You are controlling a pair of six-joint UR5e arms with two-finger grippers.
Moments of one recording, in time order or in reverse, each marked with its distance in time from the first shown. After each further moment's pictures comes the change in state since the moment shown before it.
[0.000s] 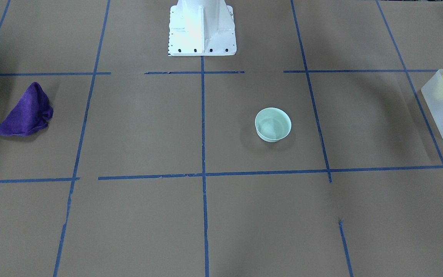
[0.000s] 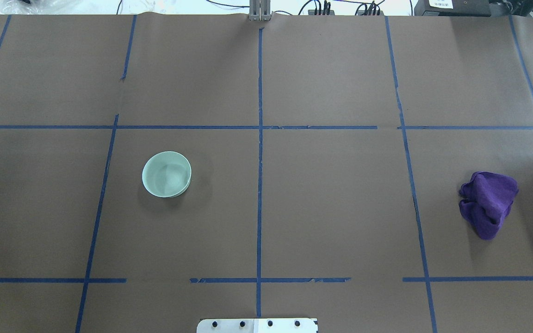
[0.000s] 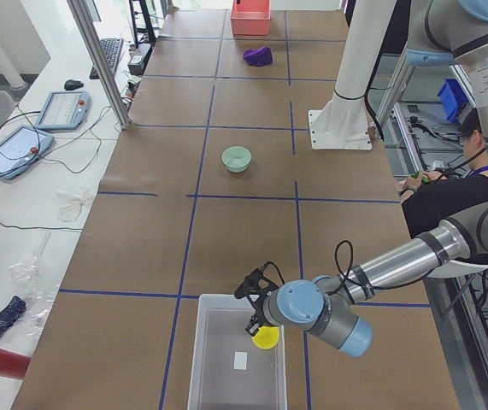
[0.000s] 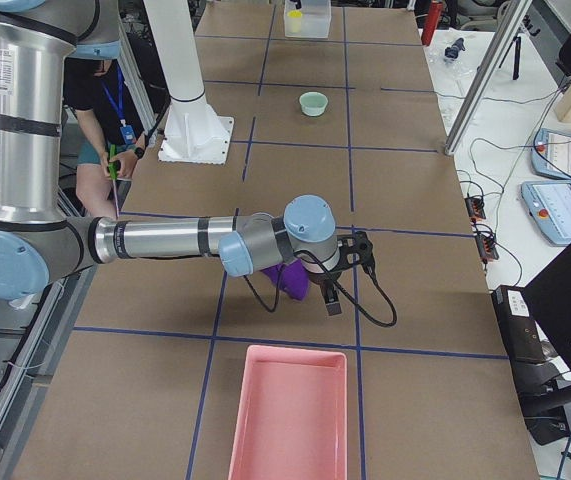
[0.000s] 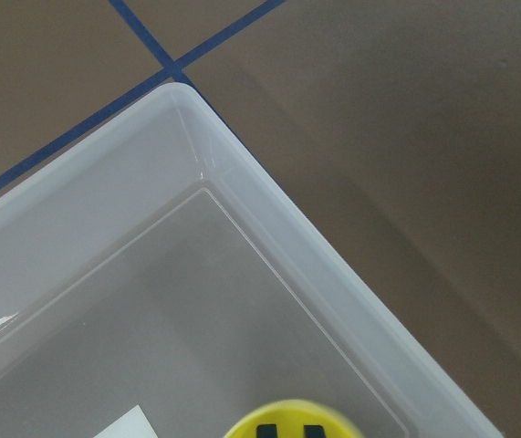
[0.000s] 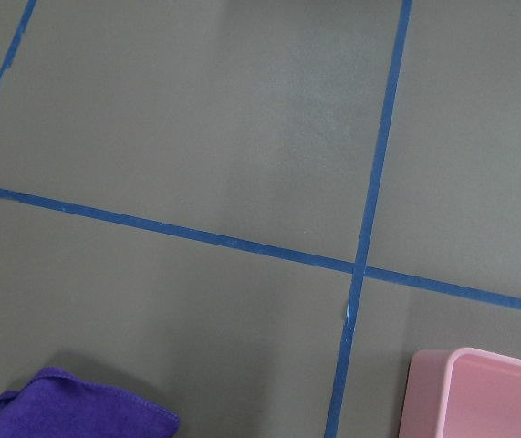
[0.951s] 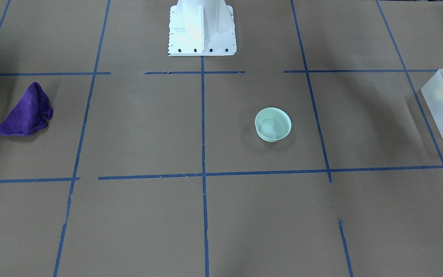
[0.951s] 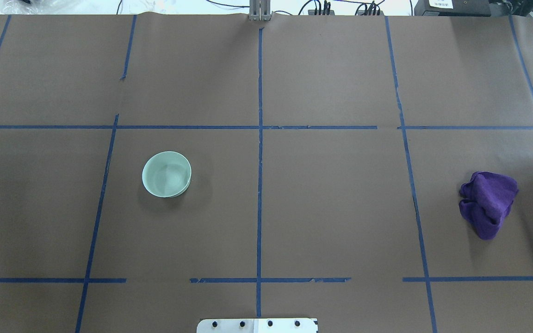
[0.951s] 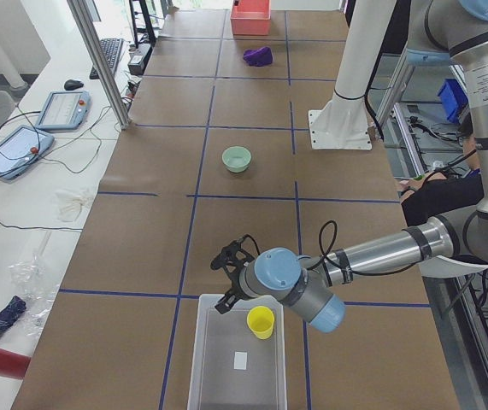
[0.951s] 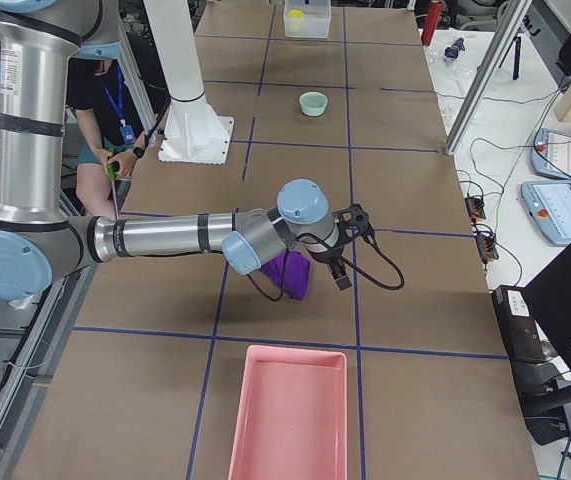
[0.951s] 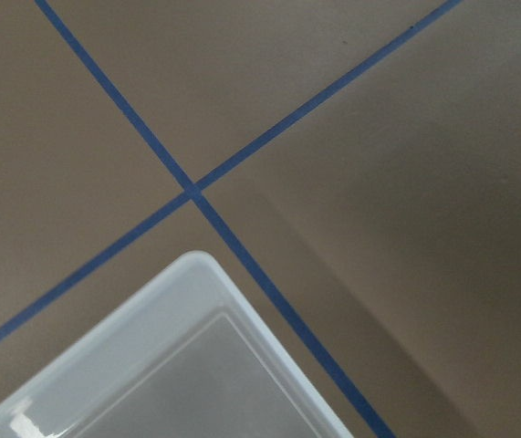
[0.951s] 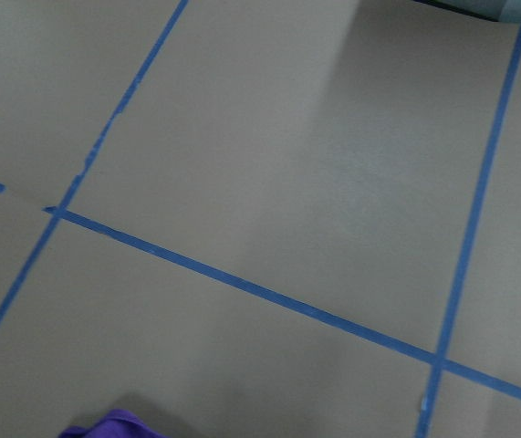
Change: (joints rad) left arm 0.003 -0.089 -0.147 0.111 0.030 -0.096; right arm -0.096 -0.023 0.031 0.285 0.015 0.130
